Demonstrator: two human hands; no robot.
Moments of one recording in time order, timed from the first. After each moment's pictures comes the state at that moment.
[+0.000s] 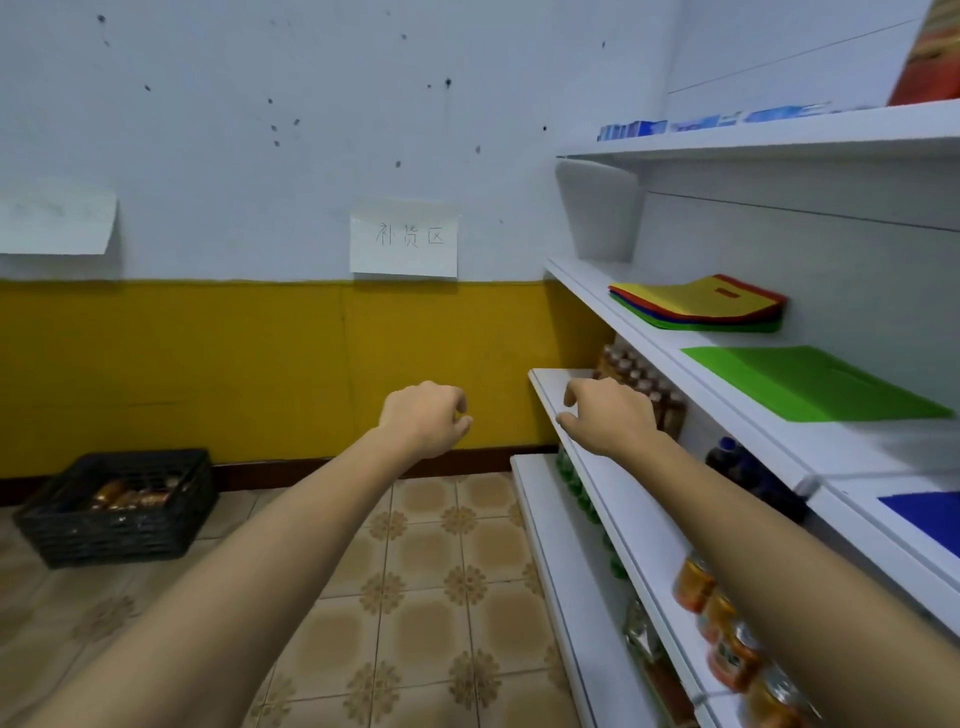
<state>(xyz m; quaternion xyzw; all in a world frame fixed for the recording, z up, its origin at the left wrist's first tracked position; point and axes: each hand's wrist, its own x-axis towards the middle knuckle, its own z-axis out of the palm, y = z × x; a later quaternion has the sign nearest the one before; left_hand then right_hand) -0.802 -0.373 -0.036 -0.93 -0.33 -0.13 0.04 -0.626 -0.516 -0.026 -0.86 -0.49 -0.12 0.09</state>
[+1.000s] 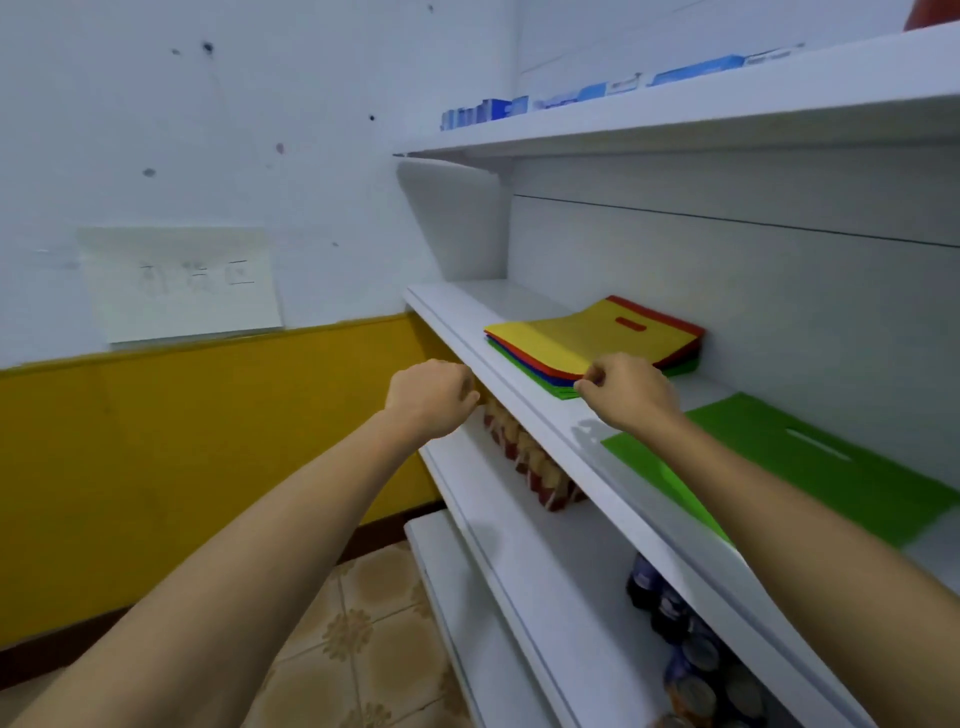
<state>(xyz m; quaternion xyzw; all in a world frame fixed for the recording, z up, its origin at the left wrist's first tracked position) -0.399 -0.217 0.000 -0.96 -0.18 -0.18 0.04 -0.276 -0.413 0.007 -0.93 -0.28 -0.11 0.22</state>
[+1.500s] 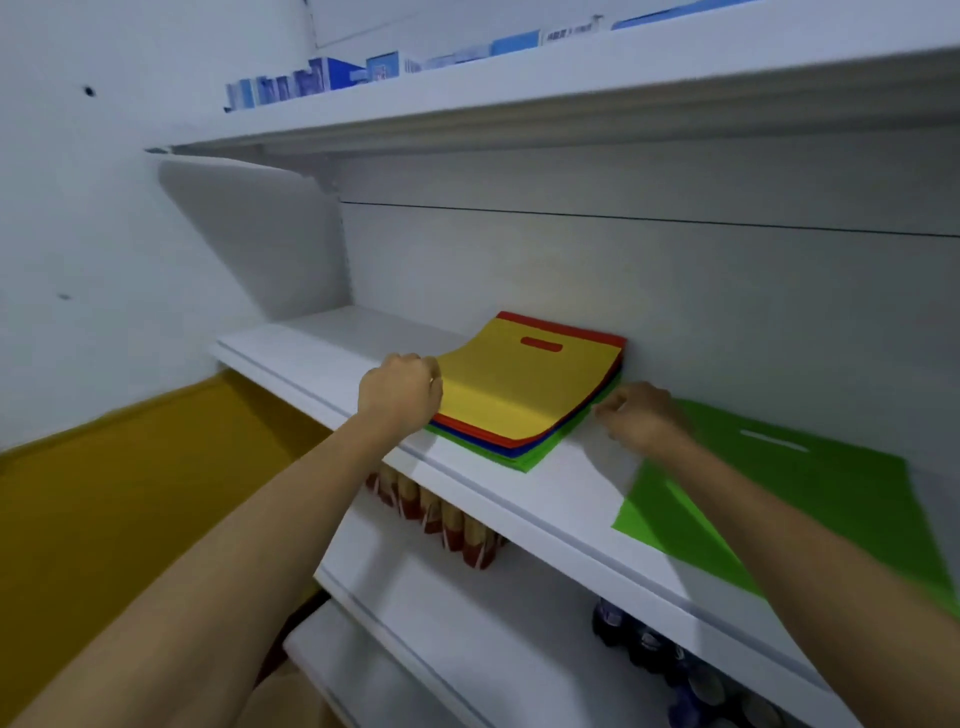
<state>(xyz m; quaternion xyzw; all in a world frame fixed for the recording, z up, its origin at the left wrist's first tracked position) -0.162 -0.115 -0.014 -0.97 -0.01 -0.22 -0.03 -0.146 -0.397 -0.030 -0.96 0.02 -0.07 0.28</state>
